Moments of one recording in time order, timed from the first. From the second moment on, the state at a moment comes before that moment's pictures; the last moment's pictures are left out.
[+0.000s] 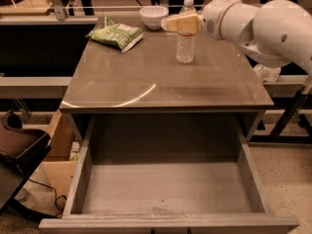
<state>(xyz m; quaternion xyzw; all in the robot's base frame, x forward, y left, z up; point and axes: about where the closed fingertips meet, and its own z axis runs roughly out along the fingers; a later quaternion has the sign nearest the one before) 0.731 -0.099 1.020 -0.27 0.68 0.13 0.67</state>
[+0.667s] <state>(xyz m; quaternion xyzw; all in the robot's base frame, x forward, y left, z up) 0.765 -0.102 0.993 -0.25 0.68 0.18 0.67</state>
